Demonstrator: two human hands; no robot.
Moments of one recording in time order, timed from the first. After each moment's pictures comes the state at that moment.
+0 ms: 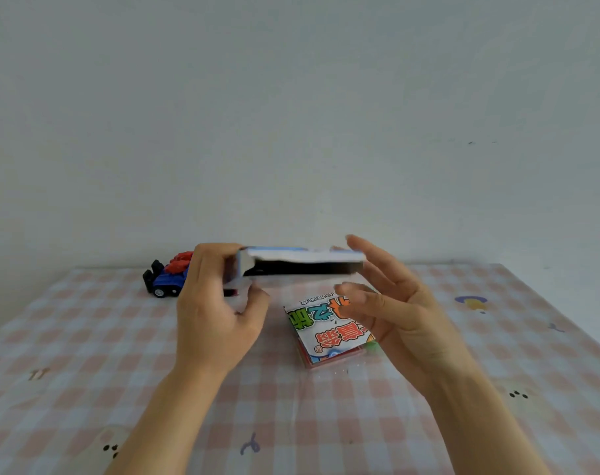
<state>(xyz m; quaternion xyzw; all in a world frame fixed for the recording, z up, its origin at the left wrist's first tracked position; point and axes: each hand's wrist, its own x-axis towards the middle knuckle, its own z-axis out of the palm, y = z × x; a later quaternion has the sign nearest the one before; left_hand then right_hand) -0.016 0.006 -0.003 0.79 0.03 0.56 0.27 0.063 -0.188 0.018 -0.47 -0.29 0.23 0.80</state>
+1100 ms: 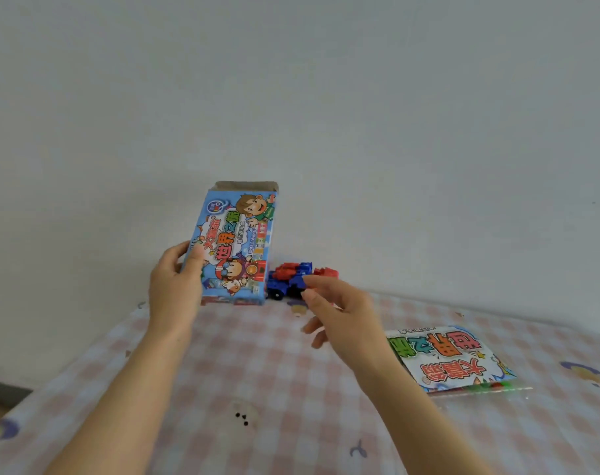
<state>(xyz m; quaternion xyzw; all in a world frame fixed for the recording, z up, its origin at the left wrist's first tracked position) -0.108 0.135 0.022 0.59 0.34 0.52 0.52 -0.005 -0.042 0.020 -0.67 -0.34 0.18 0.64</state>
